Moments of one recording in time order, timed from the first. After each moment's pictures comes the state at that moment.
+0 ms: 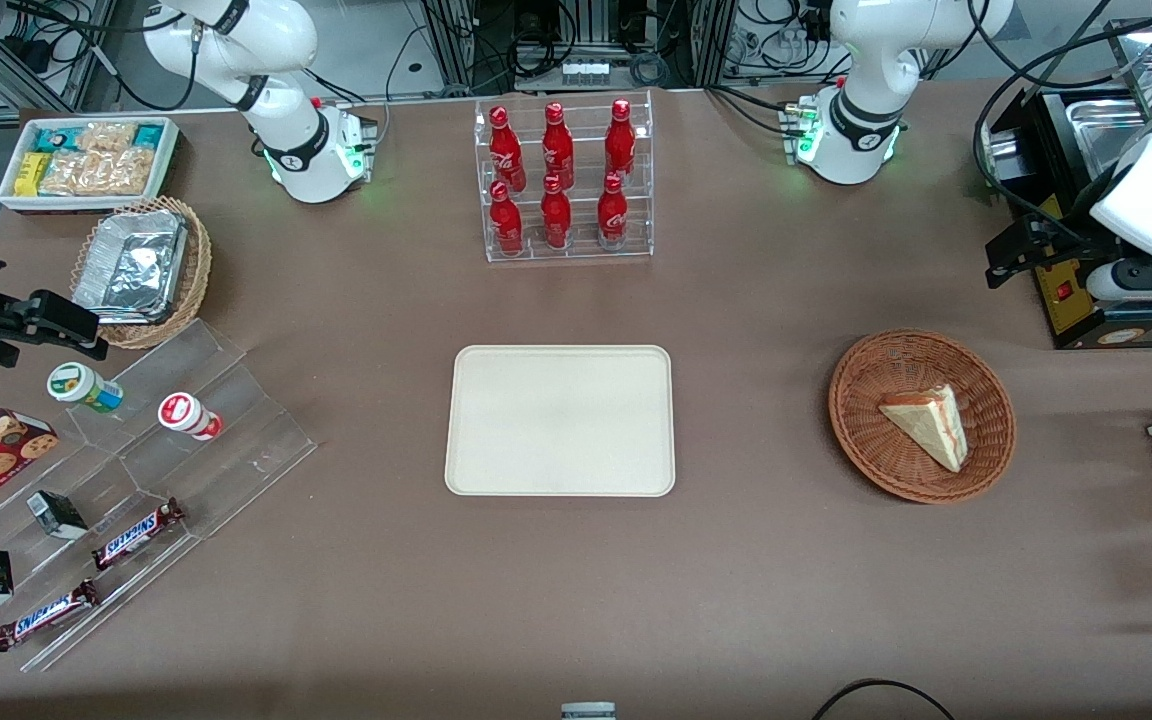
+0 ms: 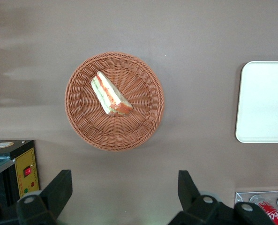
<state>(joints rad) -0.02 -0.08 -0.05 -1.69 -0.01 1.60 -0.06</state>
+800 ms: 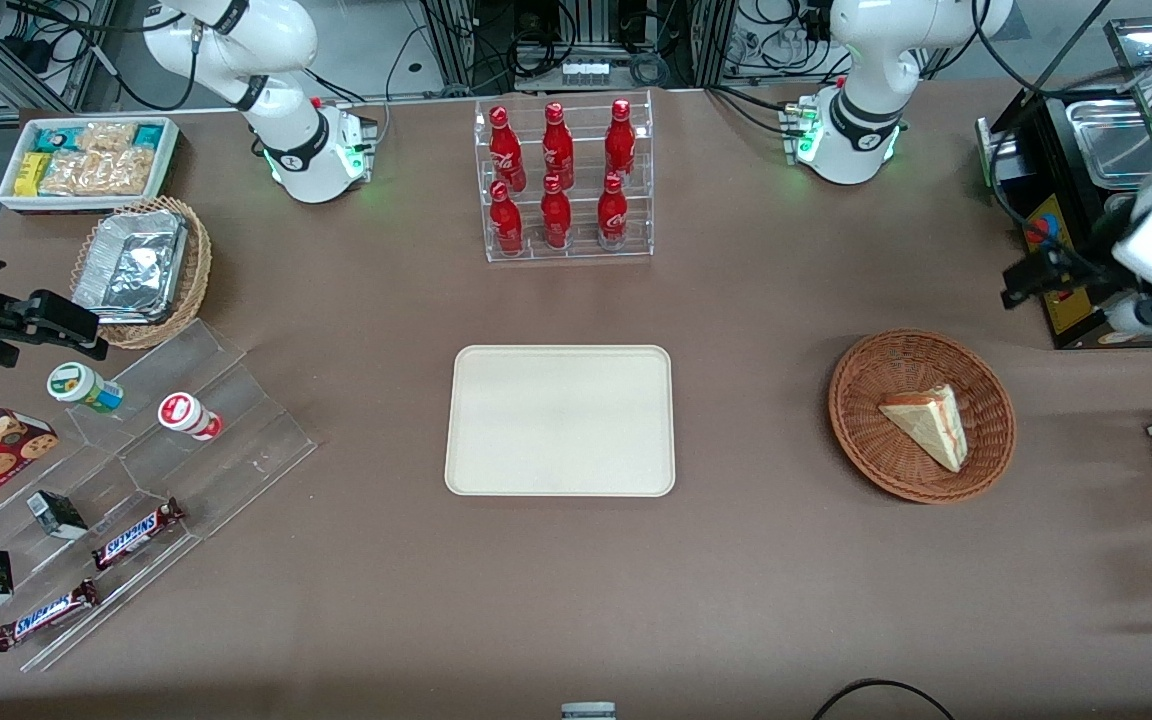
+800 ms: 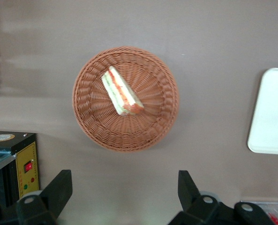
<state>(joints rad) 0.03 -0.01 -0.02 -1.70 -0.01 1.63 -0.08</state>
